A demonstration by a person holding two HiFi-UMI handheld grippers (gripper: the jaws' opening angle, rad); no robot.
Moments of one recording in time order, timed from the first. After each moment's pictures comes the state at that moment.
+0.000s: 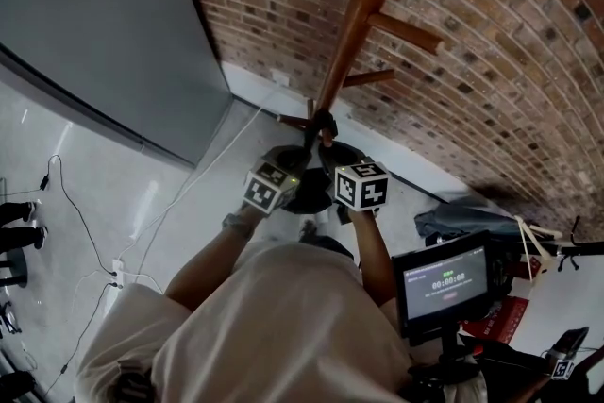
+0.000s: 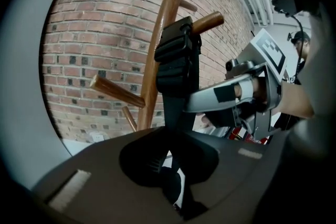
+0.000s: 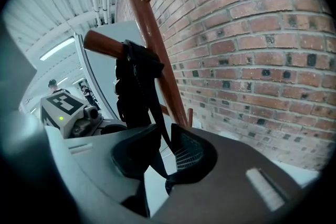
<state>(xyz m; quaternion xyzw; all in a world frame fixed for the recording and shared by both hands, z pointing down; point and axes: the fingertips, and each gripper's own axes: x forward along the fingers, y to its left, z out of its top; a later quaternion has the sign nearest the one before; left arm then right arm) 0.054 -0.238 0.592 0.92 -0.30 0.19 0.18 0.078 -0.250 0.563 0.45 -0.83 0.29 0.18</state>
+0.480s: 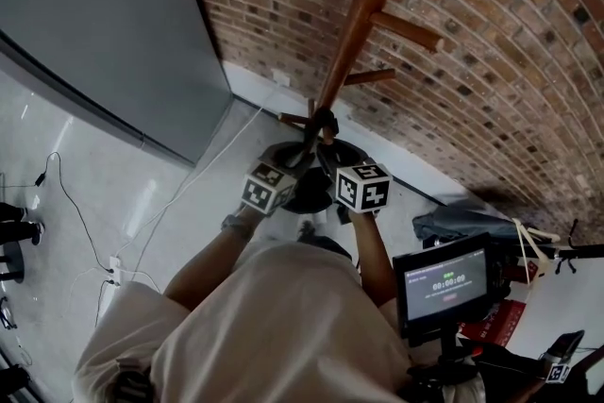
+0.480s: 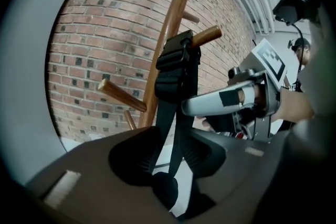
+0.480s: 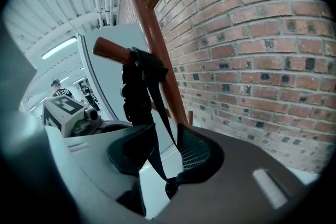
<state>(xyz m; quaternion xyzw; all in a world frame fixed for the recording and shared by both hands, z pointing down) 0.050 -0.239 0.589 0.92 -0.31 0.15 0.19 0.080 -0.247 0.554 0.45 -0.83 0.28 0.17</state>
